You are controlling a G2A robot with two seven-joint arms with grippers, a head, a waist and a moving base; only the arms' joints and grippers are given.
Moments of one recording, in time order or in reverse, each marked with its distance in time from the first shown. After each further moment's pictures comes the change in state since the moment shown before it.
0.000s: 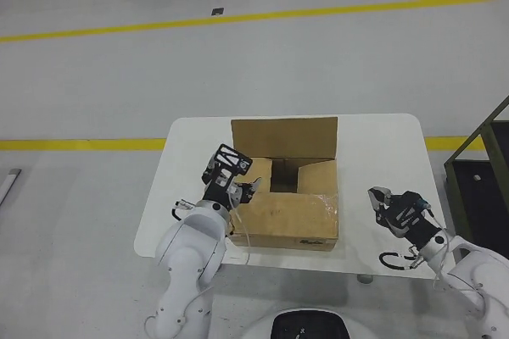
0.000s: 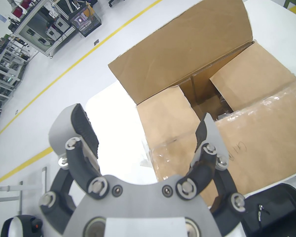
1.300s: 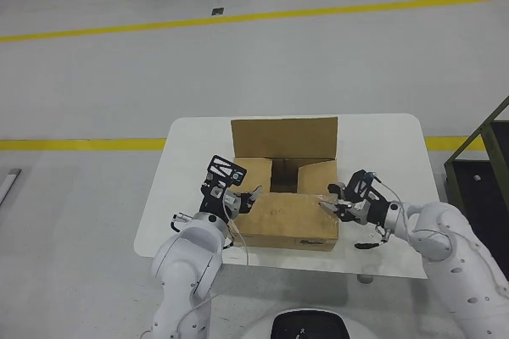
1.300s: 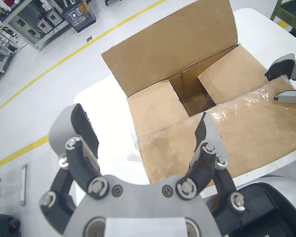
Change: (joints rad) left arm 0.062 0.003 -0.012 -0.037 -0.055 0.032 0.010; right arm 0.372 0.039 -0.198 0.373 0.435 -0.256 0.389
